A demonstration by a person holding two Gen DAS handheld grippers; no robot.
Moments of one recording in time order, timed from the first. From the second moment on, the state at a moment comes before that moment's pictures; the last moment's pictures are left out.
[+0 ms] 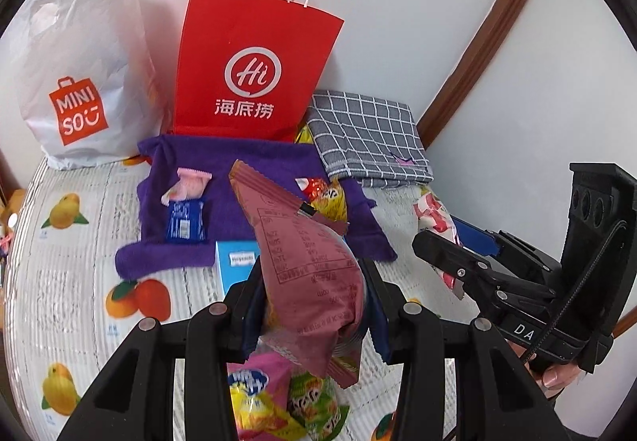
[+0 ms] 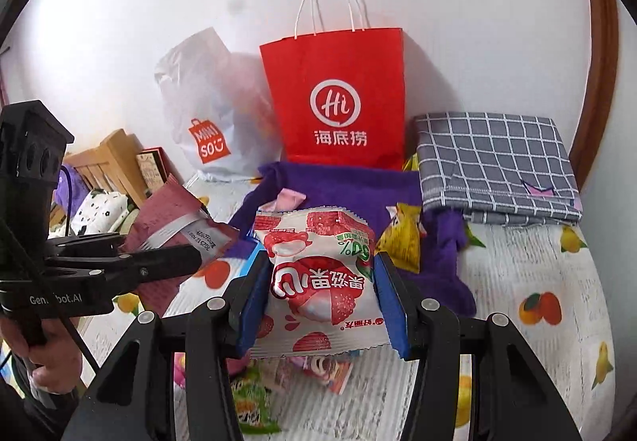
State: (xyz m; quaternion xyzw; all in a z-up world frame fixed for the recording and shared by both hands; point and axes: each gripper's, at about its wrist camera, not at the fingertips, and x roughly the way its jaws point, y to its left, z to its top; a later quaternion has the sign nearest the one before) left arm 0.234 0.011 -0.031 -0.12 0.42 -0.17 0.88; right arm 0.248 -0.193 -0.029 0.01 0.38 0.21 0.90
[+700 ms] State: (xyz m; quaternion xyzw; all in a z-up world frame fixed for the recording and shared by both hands) left arm 0.287 0.029 -0.029 -0.12 0.42 -0.16 0.89; right arm 0.326 -0.181 -0.027 0.02 0.40 0.20 0.90
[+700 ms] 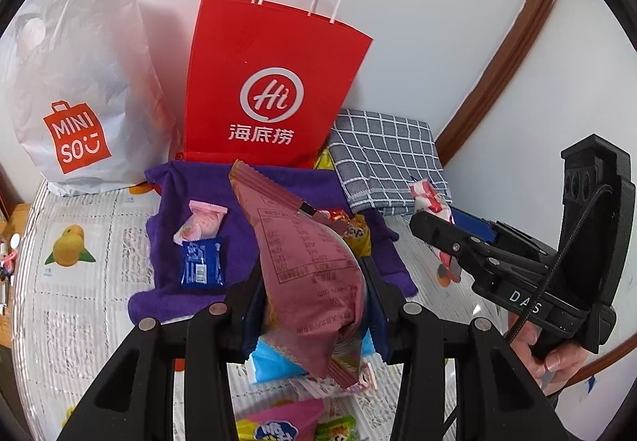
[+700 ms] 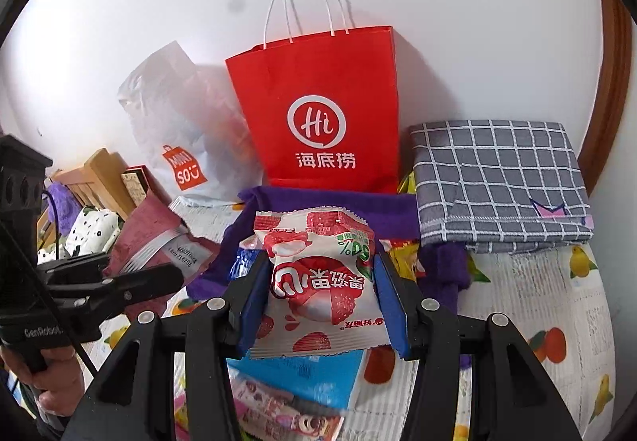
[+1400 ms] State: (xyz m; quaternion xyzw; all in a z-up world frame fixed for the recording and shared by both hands) left arm 0.360 0.073 -0.057 -0.16 0.44 -0.11 0.88; right arm 0.407 -0.154 -0.058 0.02 0.42 0.22 0.88
